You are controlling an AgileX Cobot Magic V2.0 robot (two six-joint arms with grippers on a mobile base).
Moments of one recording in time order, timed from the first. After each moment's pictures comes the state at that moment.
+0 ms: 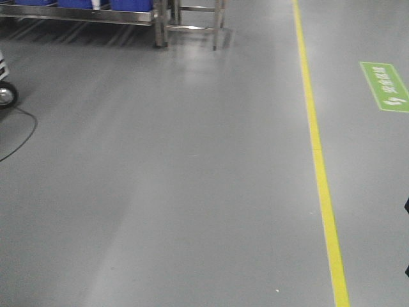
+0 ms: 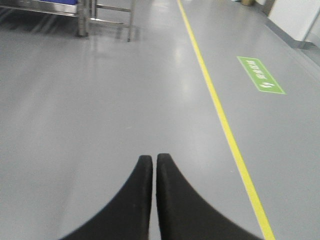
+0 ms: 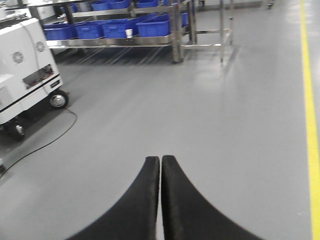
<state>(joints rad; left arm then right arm) -0.27 0.46 -0.58 0.05 0.55 -0.27 0.28 0.41 -0.41 -0.15 0.30 0.30</state>
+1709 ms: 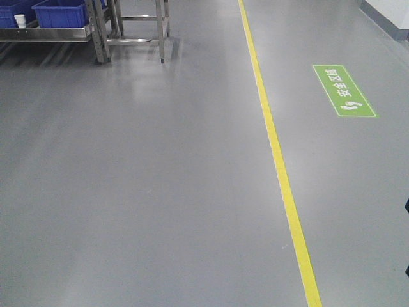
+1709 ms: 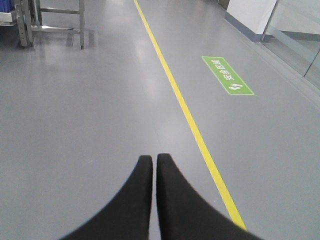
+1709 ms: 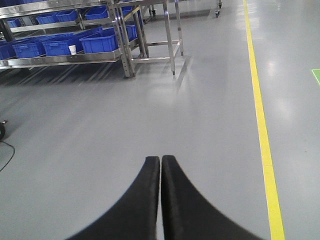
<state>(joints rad) -0.27 0.46 -0.58 0.05 0.55 -0.27 0.28 0.41 -0.41 -0.15 0.30 0.30</state>
